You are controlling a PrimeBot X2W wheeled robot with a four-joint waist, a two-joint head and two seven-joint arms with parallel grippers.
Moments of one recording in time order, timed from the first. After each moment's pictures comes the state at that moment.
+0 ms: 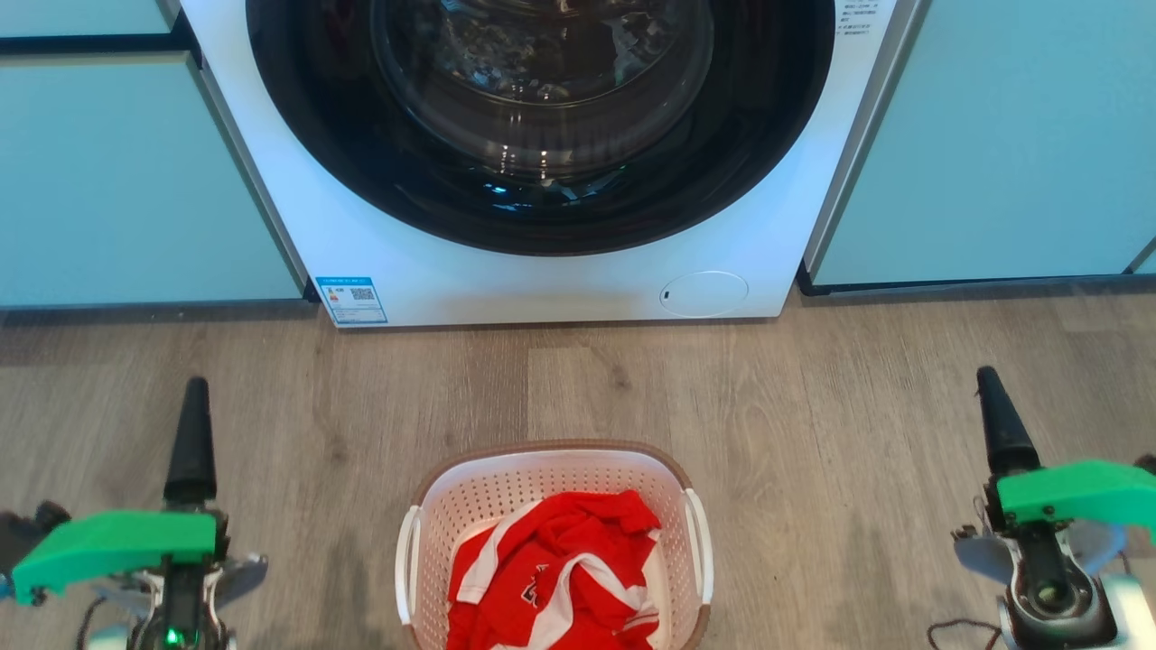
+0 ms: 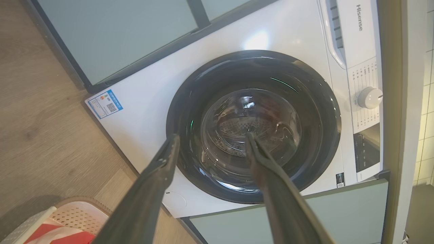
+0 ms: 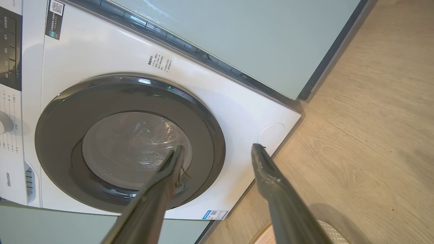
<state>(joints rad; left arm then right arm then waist) -0.01 0.04 0.14 0.16 -1.23 -0.11 -0.02 -0.06 -0.04 -0.14 0.20 1.19 0.12 -0.02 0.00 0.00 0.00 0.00</state>
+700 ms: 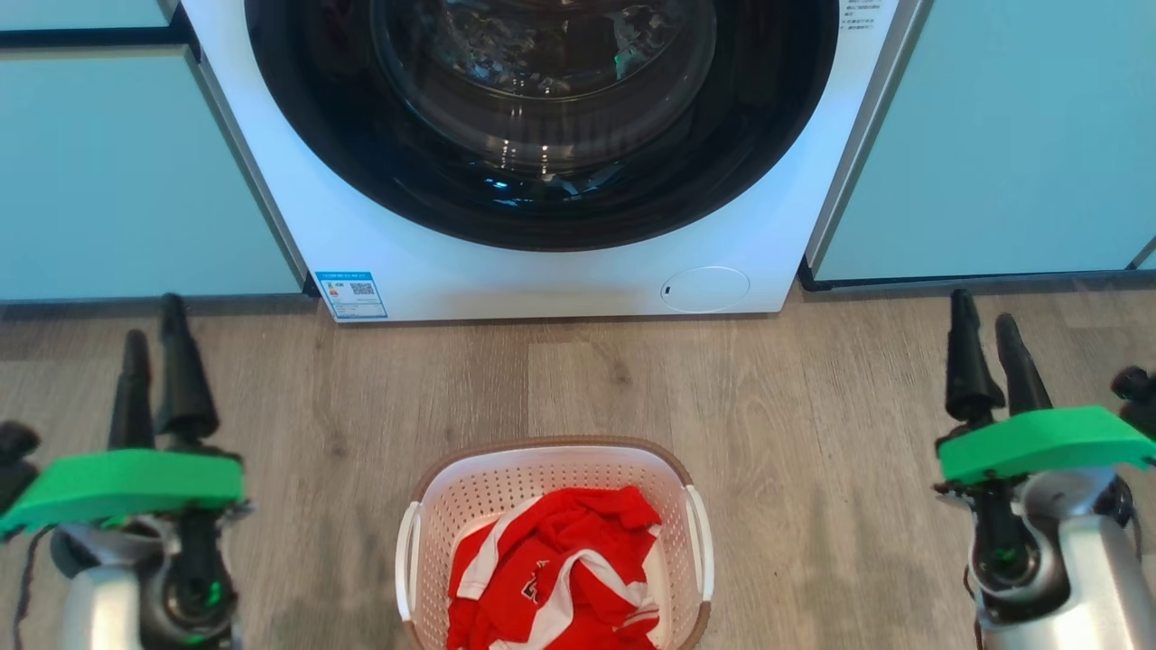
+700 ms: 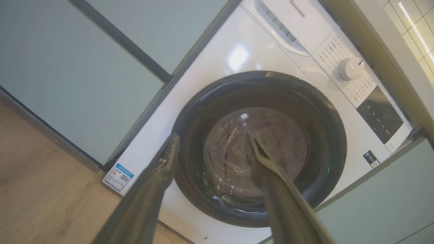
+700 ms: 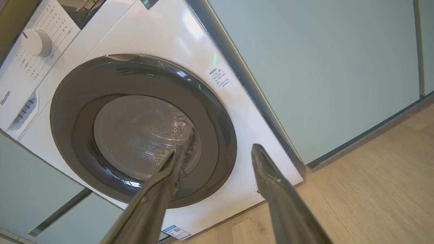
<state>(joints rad) -0.04 0.04 0.11 -0.07 -0.81 0.01 -0.08 -0.10 -0.04 -0.05 0.05 0.75 0.12 -0.08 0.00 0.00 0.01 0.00</state>
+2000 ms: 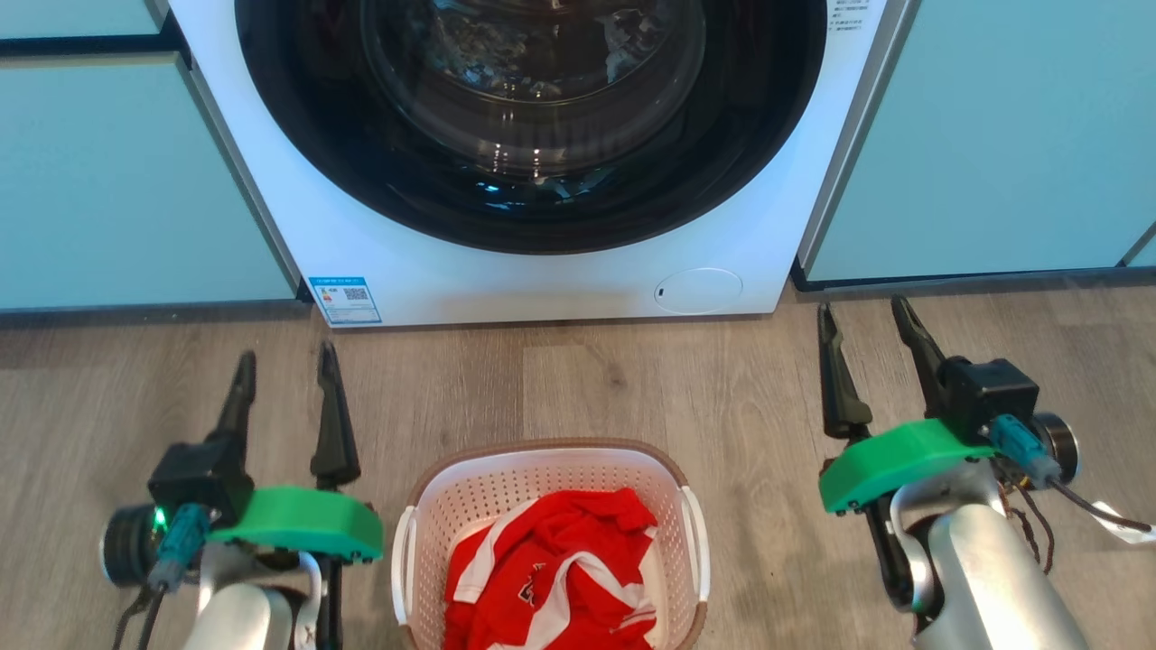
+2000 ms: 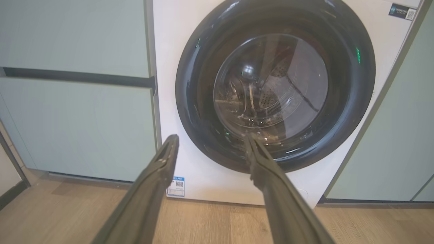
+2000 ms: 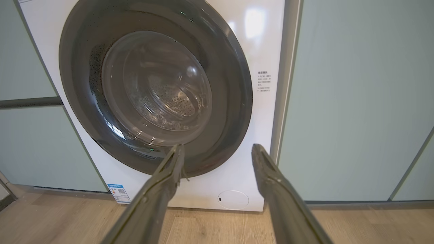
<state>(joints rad) 0.00 0.12 -0.20 0.01 -0.29 0.16 -0.19 -0.16 -0.04 0.15 0.18 0.21 0.12 -0.19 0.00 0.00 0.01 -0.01</state>
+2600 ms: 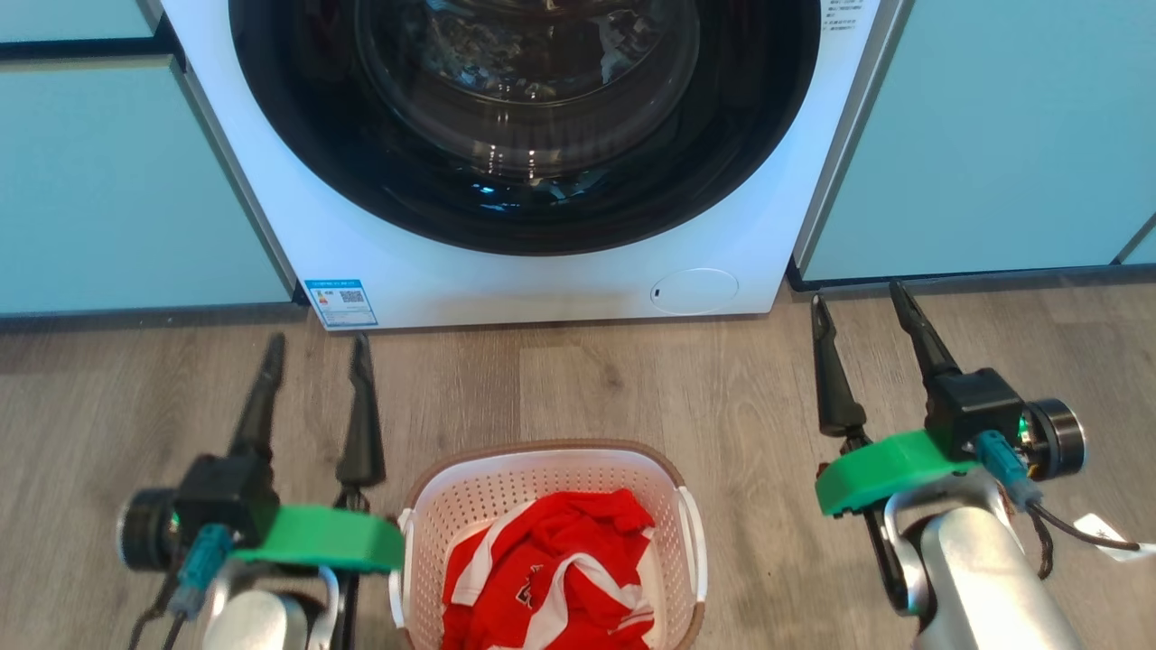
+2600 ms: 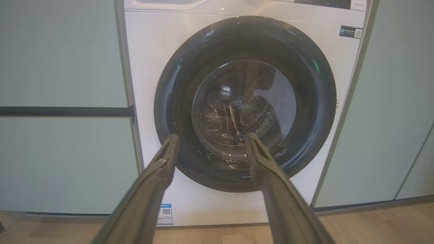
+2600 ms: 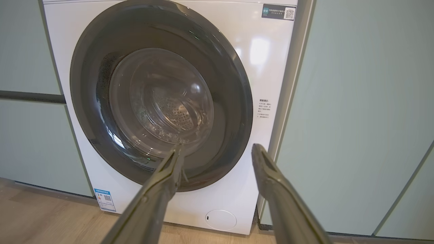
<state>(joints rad) 0.01 0.10 -0.21 -0.07 -0.19 0.10 -0.25 -0.16 -0.04 0.16 0.13 0.07 0.12 -0.25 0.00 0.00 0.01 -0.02</state>
